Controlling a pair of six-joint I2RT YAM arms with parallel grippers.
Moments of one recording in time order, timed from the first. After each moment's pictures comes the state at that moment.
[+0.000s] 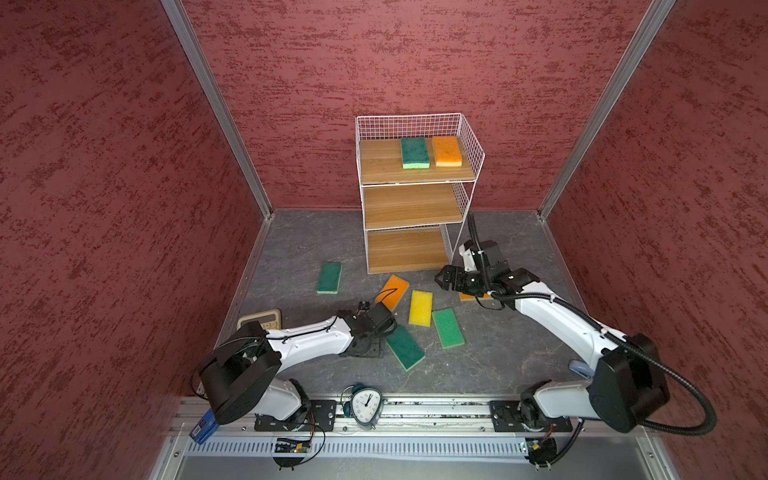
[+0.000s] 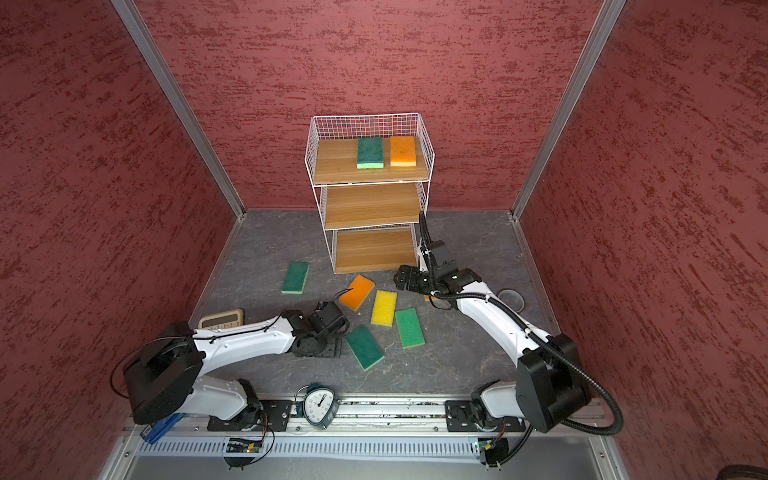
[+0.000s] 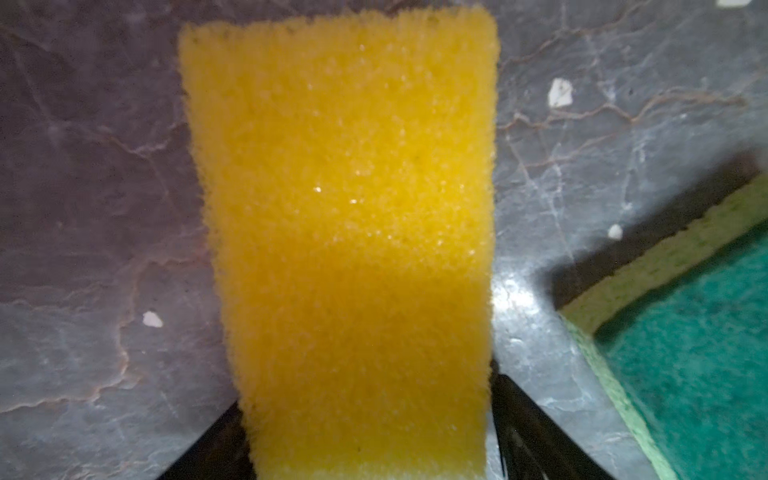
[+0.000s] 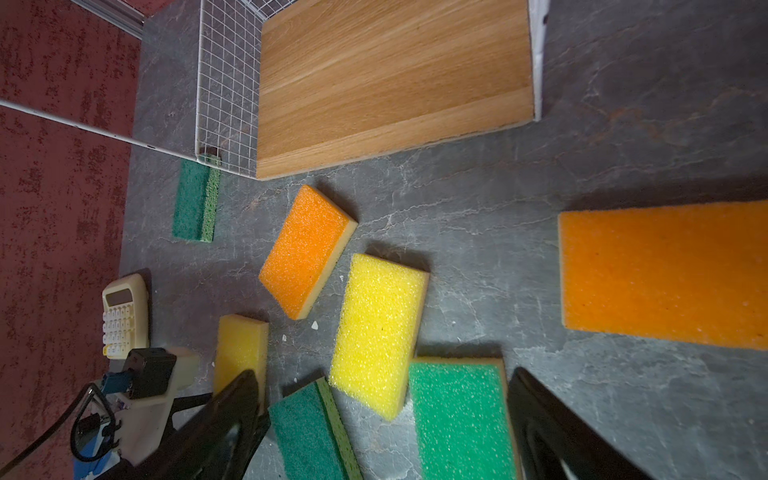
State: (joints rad) left arm -0.88 1.42 0.68 -0.67 -0.16 -0.84; right arm 0.44 1.37 0.99 -0.47 -0.22 0.58
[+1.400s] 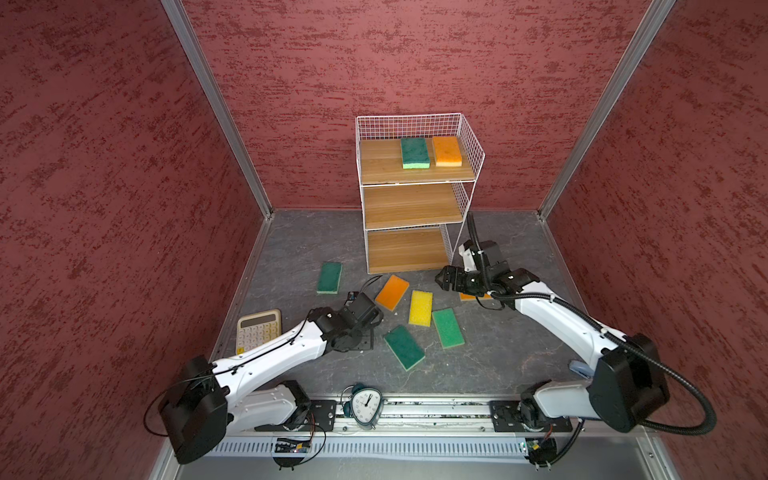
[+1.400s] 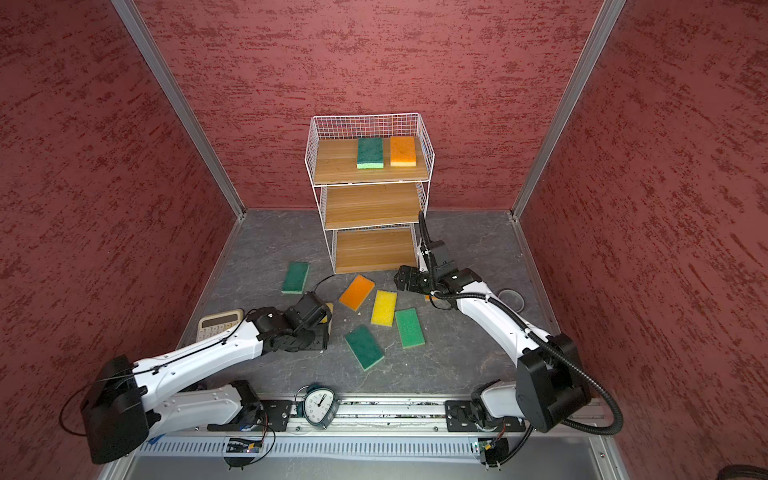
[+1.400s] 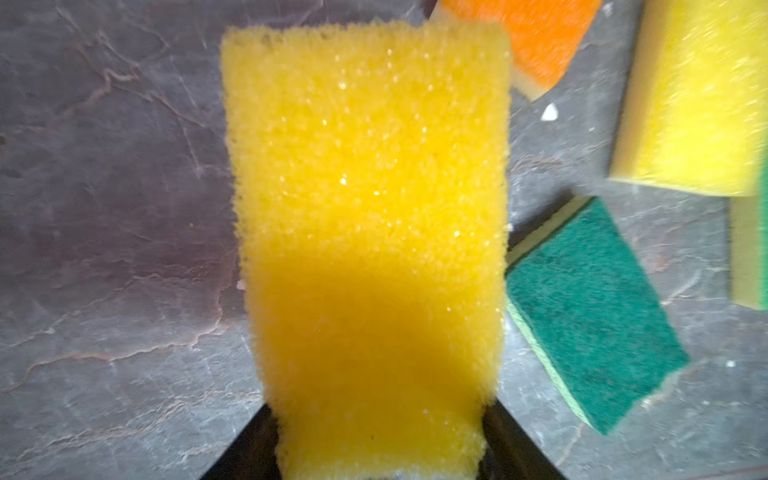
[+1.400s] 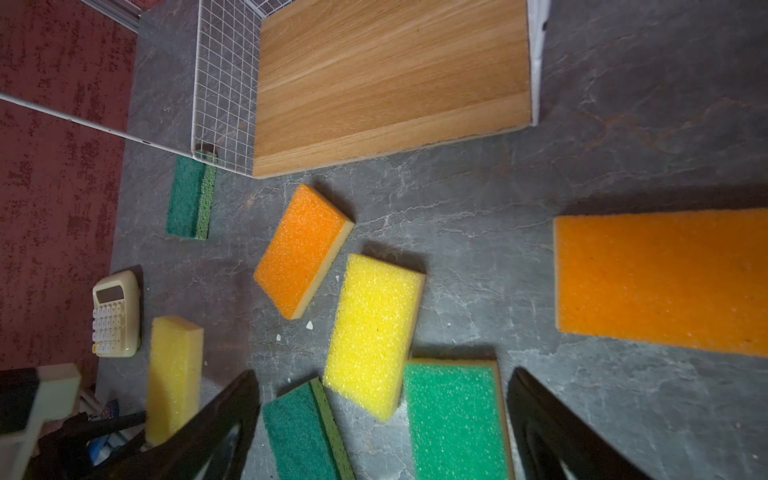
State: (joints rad) left arm -0.81 1.14 0.76 -0.85 -0.16 -0.78; right arm 0.44 1.37 0.99 -0.47 -0.21 0.56
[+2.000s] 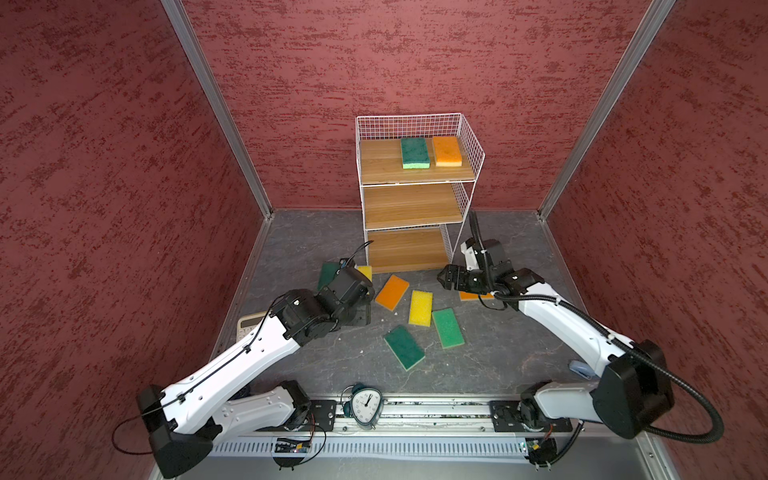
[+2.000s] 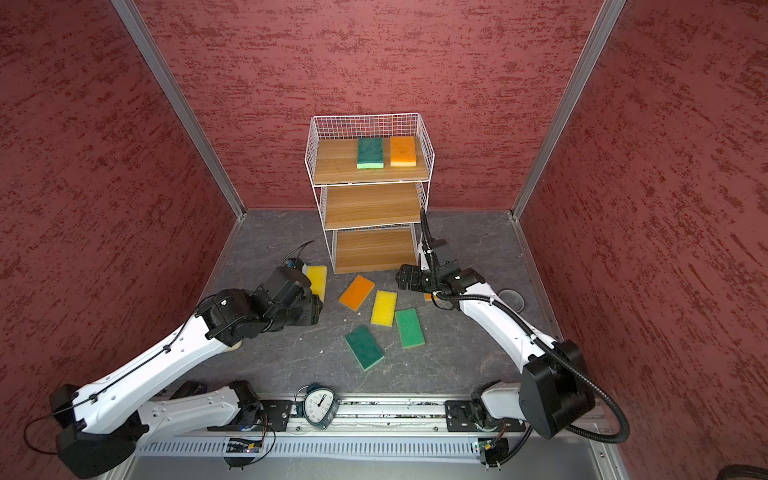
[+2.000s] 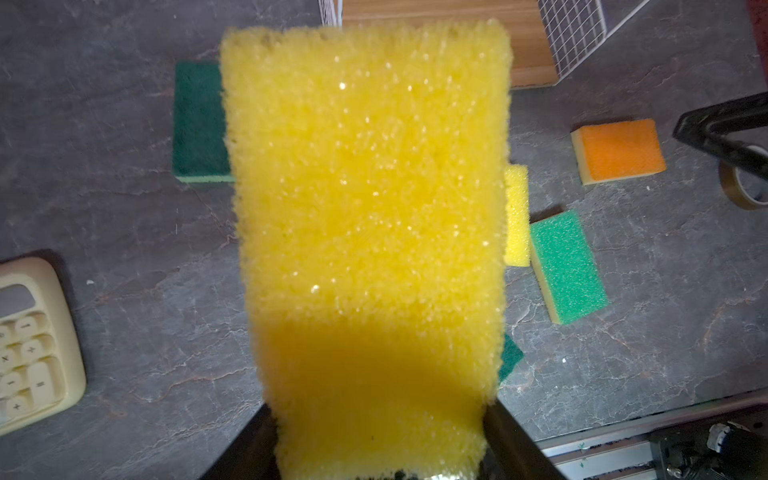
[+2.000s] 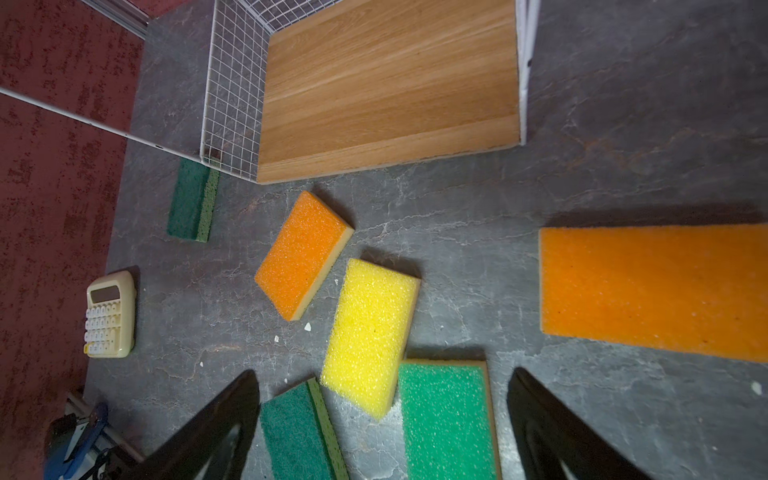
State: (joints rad) left arm -0.83 1.08 1.19 -1.10 -0.29 -0.68; right arm 0.44 1.33 1.01 -0.50 -0.19 0.52
